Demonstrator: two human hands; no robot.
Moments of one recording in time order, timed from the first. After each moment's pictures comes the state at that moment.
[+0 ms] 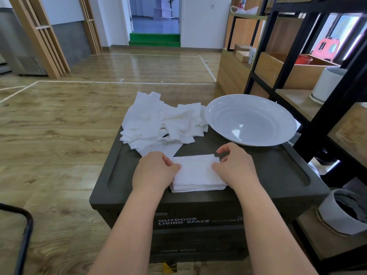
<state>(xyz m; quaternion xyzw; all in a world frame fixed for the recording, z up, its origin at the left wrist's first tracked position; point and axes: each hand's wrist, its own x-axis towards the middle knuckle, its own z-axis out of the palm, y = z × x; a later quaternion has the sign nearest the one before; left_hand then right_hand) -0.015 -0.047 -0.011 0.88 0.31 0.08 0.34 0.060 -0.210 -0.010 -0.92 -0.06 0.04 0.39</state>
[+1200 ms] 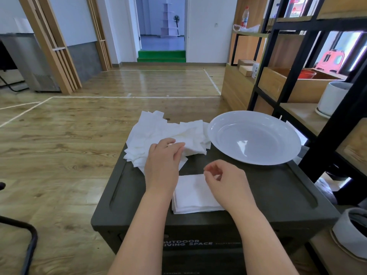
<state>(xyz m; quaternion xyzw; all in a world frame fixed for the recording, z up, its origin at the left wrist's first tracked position) 0.026 -0.045 -0.006 0.90 0.16 0.33 0.23 0.049 -0.199 -0.003 -0.90 -0.18 -0.02 0.41</state>
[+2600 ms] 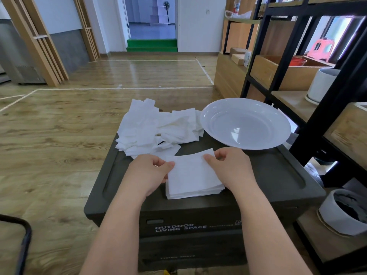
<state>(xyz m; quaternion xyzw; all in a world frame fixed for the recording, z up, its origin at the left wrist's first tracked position) -0.019 -0.038 0.001 0.84 0.27 0.08 0.47 0.059 -0.213 0.000 -0.91 -0.08 0.01 0.41</state>
